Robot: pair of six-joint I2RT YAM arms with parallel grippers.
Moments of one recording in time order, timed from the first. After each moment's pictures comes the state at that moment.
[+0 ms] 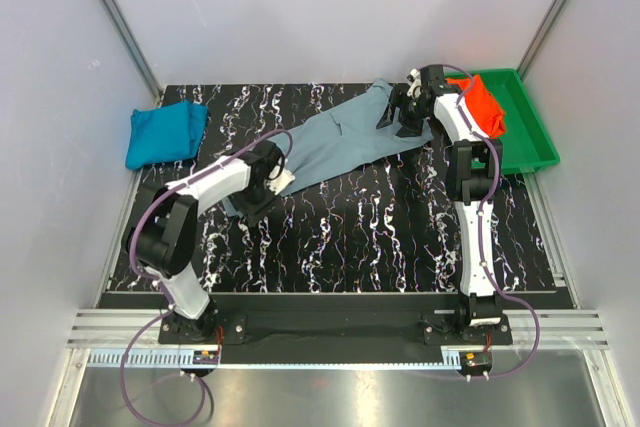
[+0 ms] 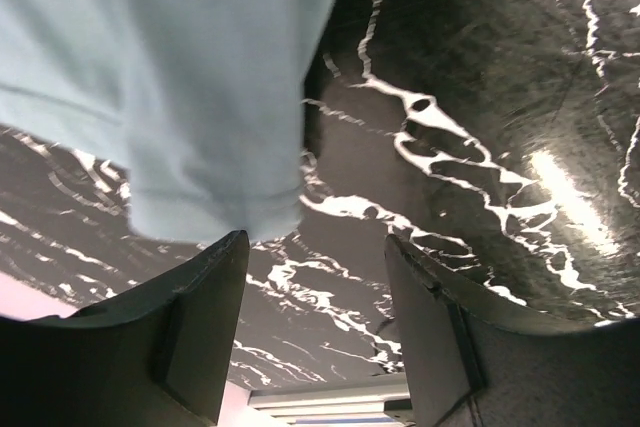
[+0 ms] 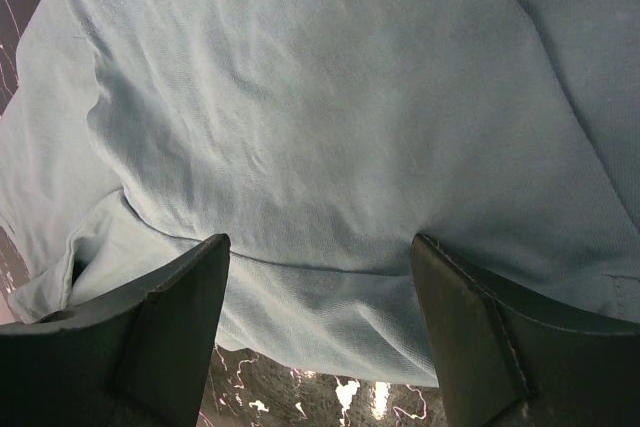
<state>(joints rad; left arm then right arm) -0.42 1.71 1.13 -0.87 -0.16 0.38 0.08 2.60 2.35 -0.78 -0.49 0.32</state>
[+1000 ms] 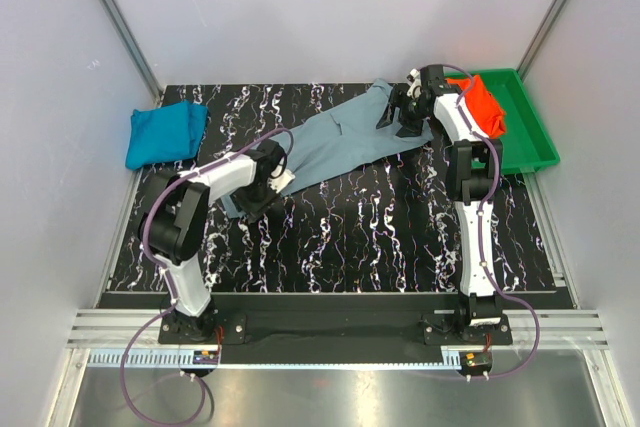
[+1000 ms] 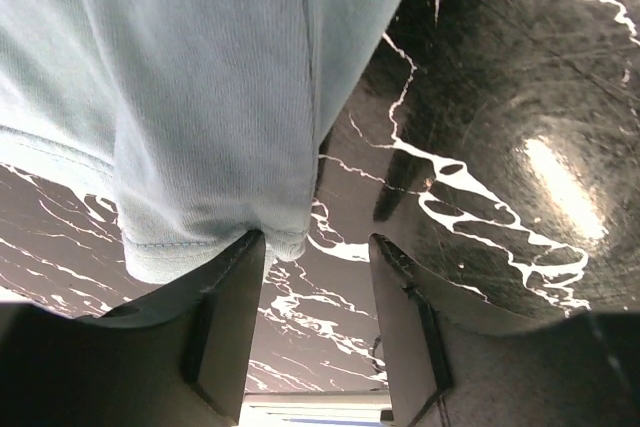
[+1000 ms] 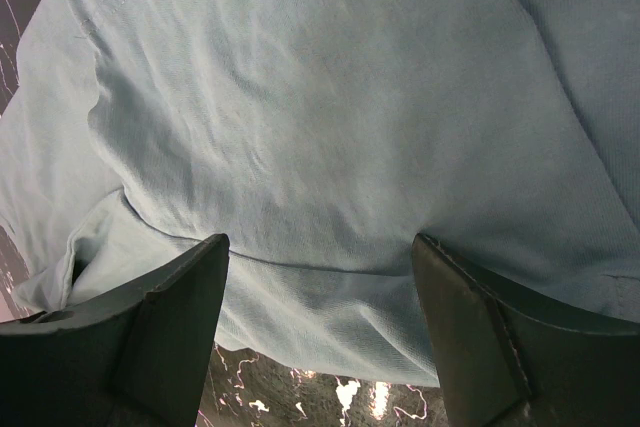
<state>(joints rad) -0.41 1.82 1.17 -0.84 -0.18 0.35 0.09 2.60 2.35 -0.78 -0.49 0.32</state>
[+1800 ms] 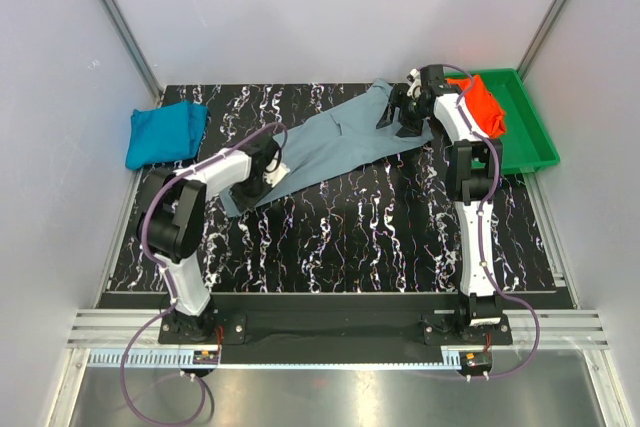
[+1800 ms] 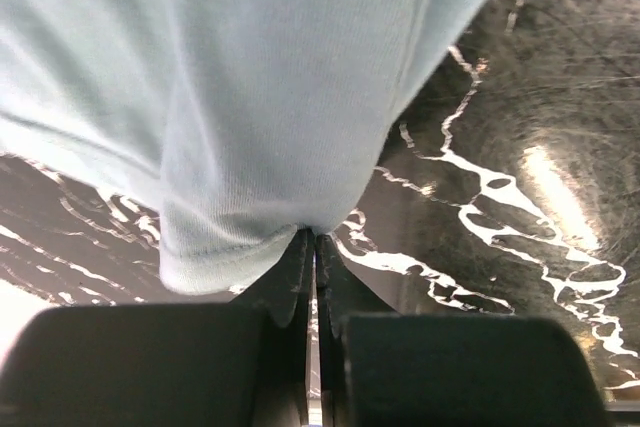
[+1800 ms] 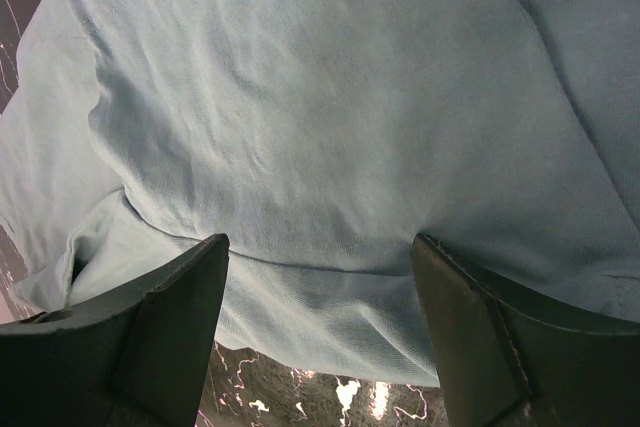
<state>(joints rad) -0.37 1.83 1.18 -0.83 -0.20 0.36 0.09 2.60 2.35 -0.78 -0.49 0.32</state>
